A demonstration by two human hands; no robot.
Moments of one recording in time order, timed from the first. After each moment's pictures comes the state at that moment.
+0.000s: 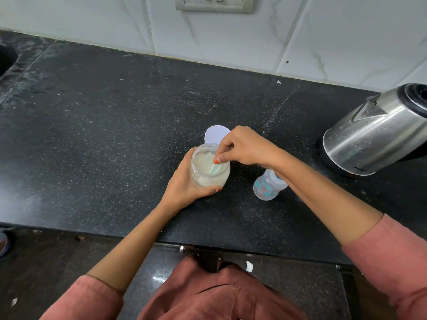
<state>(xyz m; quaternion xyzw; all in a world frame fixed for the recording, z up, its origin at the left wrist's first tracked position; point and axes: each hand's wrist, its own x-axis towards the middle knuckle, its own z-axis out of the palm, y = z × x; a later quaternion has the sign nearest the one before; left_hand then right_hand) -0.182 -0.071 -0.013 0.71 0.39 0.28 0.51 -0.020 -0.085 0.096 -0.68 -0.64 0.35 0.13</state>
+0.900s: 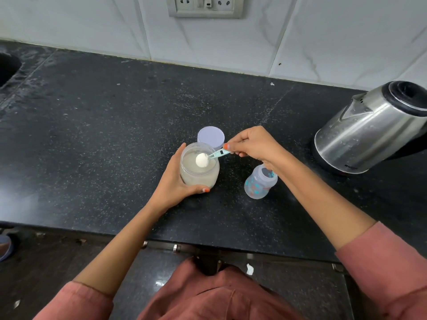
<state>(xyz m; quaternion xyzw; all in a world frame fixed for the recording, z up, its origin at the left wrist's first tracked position) -0.183 -0.070 -0.021 0.73 0.38 0.29 0.49 0.016 -0.104 0.088 -0.74 -0.43 0.42 0.29</state>
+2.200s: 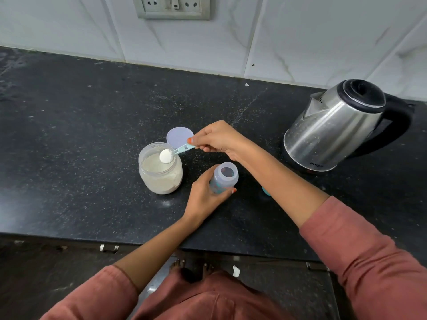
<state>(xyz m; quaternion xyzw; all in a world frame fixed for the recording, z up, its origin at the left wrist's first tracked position) -0.060 -0.148 -0.026 0.70 0.39 0.31 0.51 0.039 -0.098 0.092 -0.70 -0.42 0.50 0.30</state>
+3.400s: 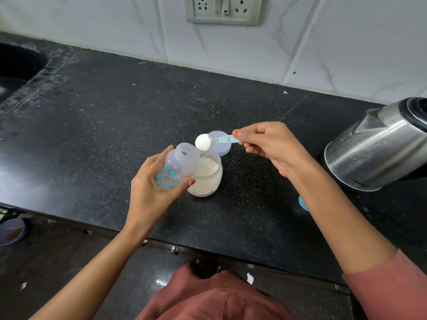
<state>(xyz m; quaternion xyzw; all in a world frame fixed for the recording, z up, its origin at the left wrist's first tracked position) -0.206 -0.116 0.047 0.69 0.50 0.41 0.33 0.015 -0.118 0.128 -0.68 -0.38 0.47 0.42</state>
